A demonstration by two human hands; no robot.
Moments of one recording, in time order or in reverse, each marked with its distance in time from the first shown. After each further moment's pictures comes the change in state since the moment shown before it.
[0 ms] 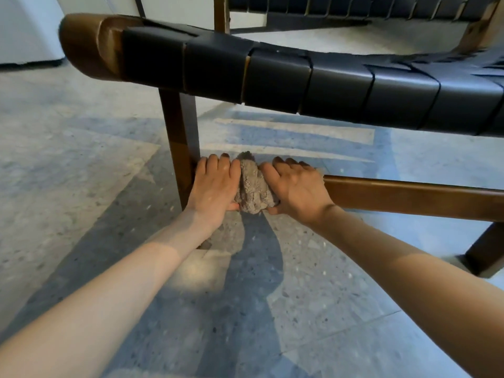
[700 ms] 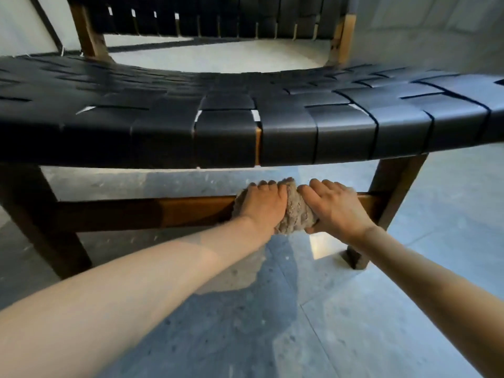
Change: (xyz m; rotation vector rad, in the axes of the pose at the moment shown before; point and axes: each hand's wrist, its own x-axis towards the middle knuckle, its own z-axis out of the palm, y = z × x) left_hand 0.095 0.270 -0.109 -0.027 -0.081 0.358; right_hand -0.187 0.238 -0.004 -0.020 -0.057 0.170
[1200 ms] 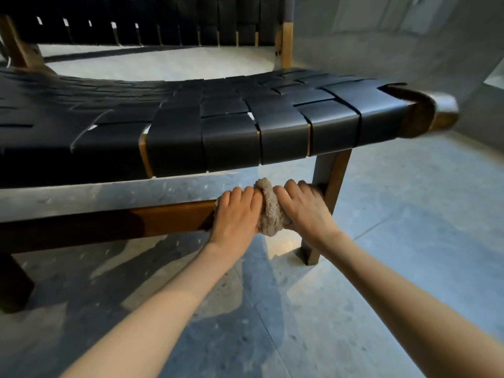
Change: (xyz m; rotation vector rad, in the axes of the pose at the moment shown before) left_hand 0.009 0.060 0.012 -0.118 0.327 -0.080; right_hand -0.031 0.033 0.011 -0.020 0.007 0.177
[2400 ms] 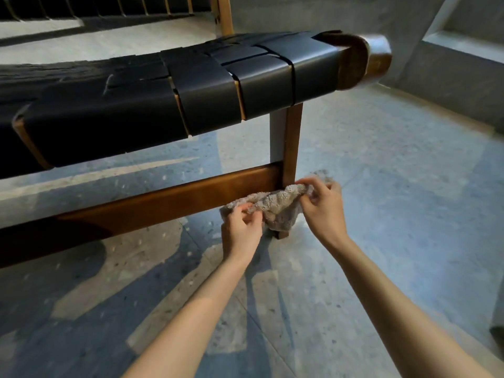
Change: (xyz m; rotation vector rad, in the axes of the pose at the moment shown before) left_hand -0.016 0.085 0.017 -1.420 -0.249 -0.734; right_hand -0.084 0.025 -0.010 0.793 0.233 0.843
